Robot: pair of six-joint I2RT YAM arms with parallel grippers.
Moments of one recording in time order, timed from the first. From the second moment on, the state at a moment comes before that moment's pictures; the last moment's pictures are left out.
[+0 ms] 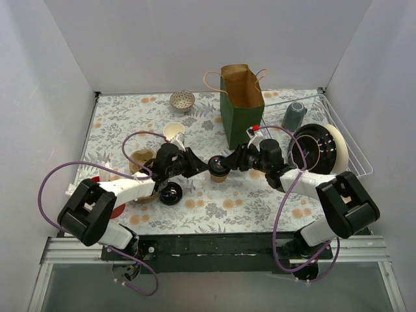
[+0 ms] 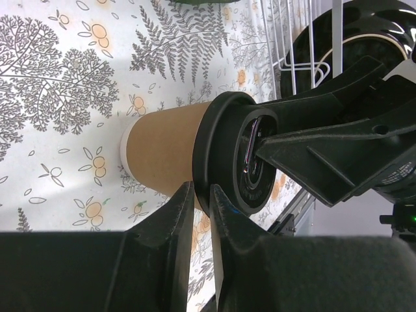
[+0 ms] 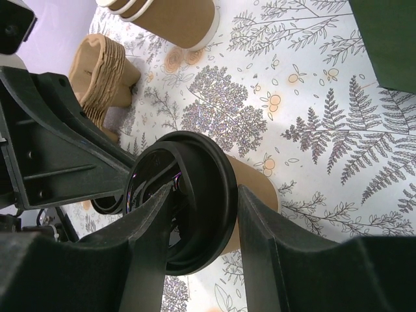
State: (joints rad) left arm -0.59 1.44 0.61 0.31 0.27 -0.95; right arm 0.53 1.48 0.58 0.50 -0.41 0.60
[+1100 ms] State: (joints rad) left arm -0.64 1.42 0.52 0.42 0.21 -1.02; right arm 0.53 1.47 0.57 0.54 -0.43 0.50
